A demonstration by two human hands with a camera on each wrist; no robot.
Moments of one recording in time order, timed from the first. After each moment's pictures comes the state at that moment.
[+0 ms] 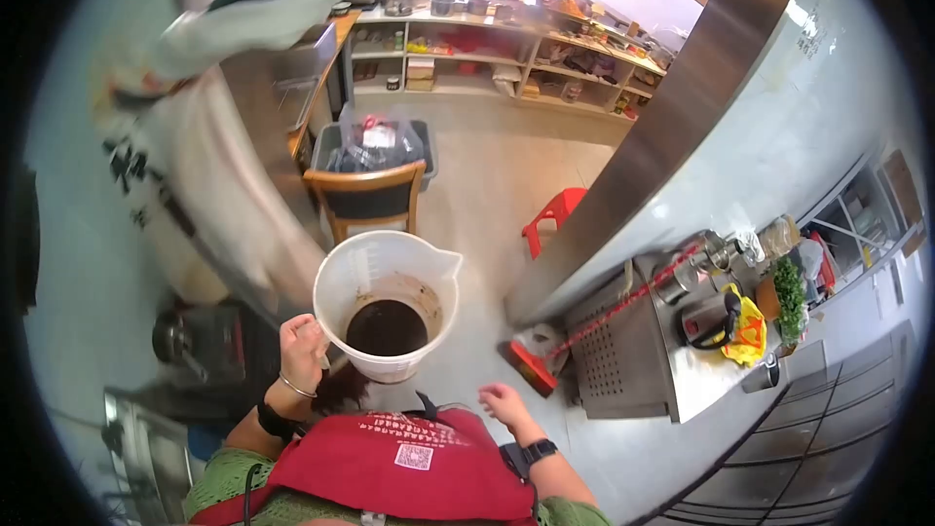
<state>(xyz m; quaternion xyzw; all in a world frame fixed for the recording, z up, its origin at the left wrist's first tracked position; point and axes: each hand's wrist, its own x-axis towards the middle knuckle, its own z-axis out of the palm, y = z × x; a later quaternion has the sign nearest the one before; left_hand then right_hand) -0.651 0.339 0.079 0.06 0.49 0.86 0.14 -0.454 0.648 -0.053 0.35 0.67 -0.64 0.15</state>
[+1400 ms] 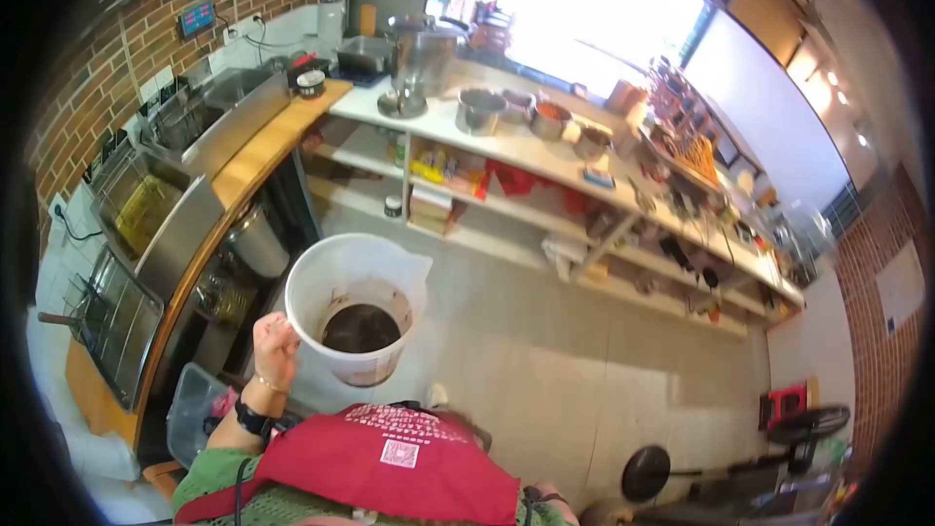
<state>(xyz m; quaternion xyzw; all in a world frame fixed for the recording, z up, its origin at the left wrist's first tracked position) -1.633 0.926 0.075 -0.03 0.53 0.84 -0.09 -1.360 1.460 -0.204 0.35 0.82 -0.23 0.39</state>
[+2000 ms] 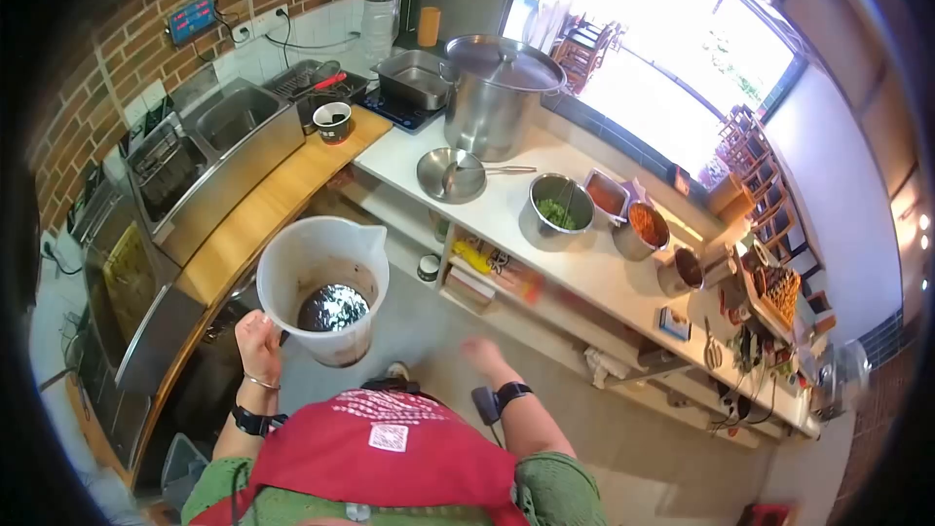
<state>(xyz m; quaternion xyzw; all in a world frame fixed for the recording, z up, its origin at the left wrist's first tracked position) -2.005 0.865 0.064 -0.12 0.55 0.78 -0.27 -2.148 1.246 -0.139 -0.11 0.91 -0.34 0.20</state>
